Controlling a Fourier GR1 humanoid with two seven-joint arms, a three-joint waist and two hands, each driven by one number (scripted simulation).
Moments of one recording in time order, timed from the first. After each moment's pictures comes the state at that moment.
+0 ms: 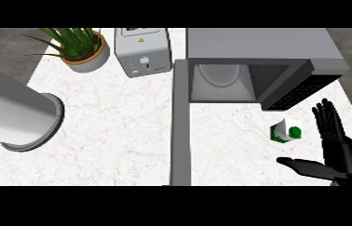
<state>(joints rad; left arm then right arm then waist) 0.30 0.18 0.56 -2.20 0.60 -0.42 0.14 0.07 -0.16 -0.29 -1.42 0.03 0.16 -0.42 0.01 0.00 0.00</state>
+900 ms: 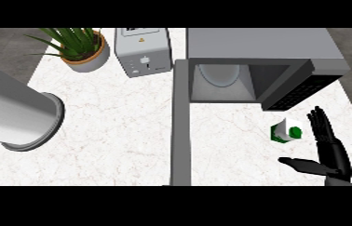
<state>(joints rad) 0.27 0.13 0.60 -2.20 0.59 -0.48 0.17 -0.14 -0.28 -0.35 -0.78 0.08 0.19 -0.82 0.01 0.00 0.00</state>
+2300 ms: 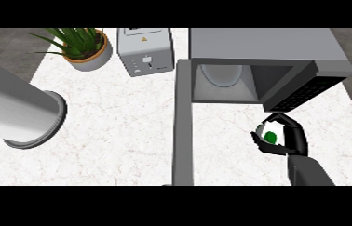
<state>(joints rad) 0.29 0.15 0.68 -2.20 0.69 -0.54 0.21 -0.42 -0.21 -0.36 -0.34 0.17 -0.01 -1.08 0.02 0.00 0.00</state>
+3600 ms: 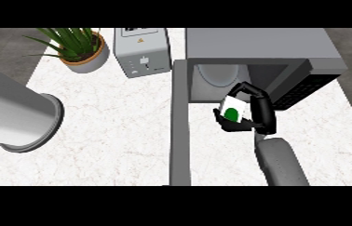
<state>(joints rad) 0.28 0.16 0.75 -2.13 0.71 -0.59 0.23 -0.32 -0.01 -0.03 -1.13 0.15 -0.13 -0.56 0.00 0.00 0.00</state>
